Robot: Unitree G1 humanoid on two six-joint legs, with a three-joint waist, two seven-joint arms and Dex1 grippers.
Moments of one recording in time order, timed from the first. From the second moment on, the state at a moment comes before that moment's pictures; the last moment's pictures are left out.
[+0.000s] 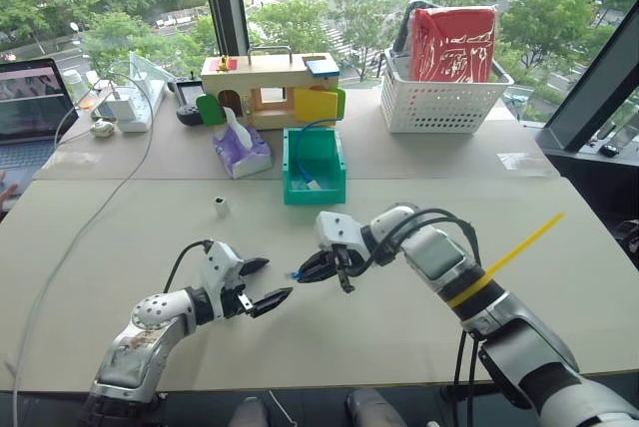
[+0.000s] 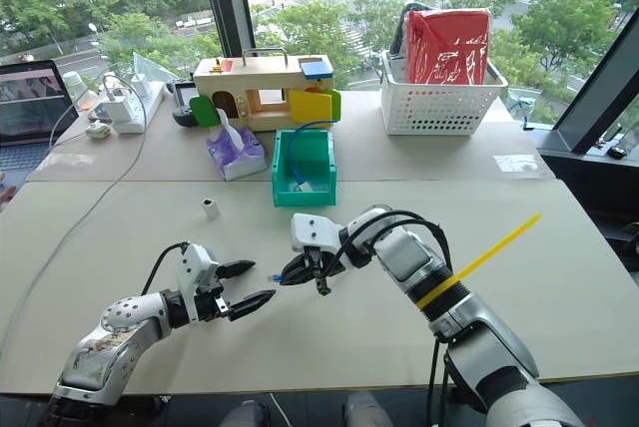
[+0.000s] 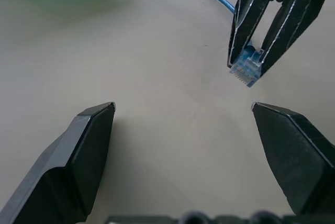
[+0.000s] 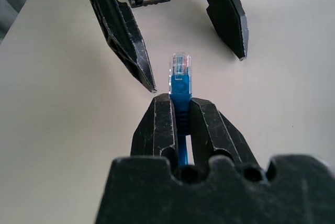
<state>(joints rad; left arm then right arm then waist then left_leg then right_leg) -0.05 0.52 0.00 -0.21 -0.39 0.41 -0.83 -0.87 -0.36 0.55 0.32 0.07 0.21 1.29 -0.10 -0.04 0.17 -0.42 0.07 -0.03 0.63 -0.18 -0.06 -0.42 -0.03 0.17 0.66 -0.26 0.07</state>
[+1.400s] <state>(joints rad) -0.42 0.55 -0.26 0.20 -0.19 0.08 -1.16 -0.54 -0.64 0.06 -0.33 0.32 0.76 0.96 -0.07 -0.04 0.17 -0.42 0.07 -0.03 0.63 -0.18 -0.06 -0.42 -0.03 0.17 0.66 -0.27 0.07</state>
